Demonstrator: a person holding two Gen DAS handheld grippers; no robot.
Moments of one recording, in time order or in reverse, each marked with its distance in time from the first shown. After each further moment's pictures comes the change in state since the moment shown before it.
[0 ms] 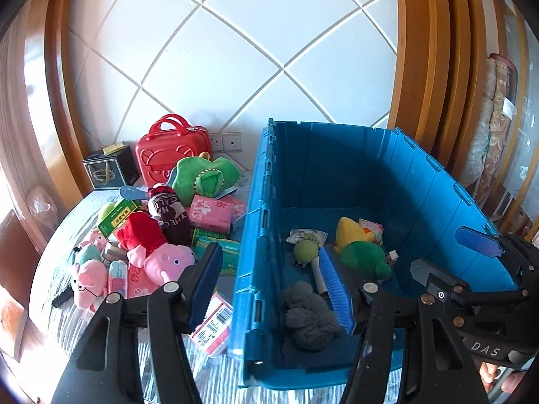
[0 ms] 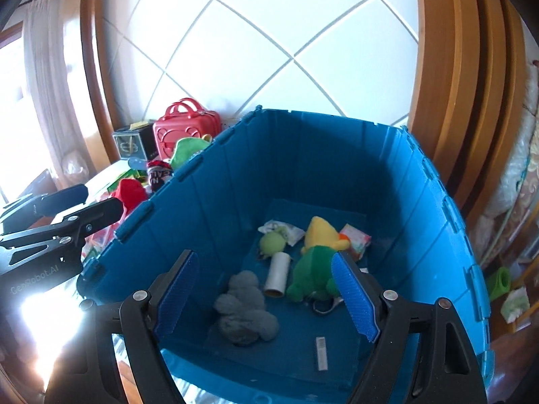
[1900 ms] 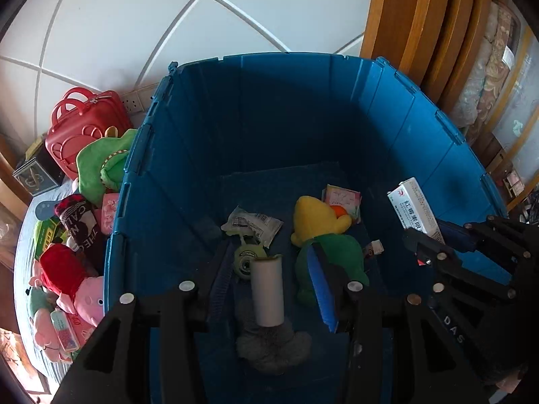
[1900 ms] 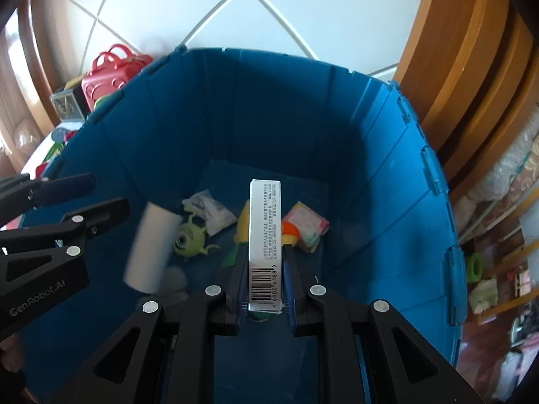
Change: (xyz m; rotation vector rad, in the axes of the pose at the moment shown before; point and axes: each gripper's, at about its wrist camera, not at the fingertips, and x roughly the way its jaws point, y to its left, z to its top) left arm 0.179 -0.120 0.066 0.229 0.404 -0.247; right arm 0.147 -0.107 0.057 0.025 0.349 -0.209
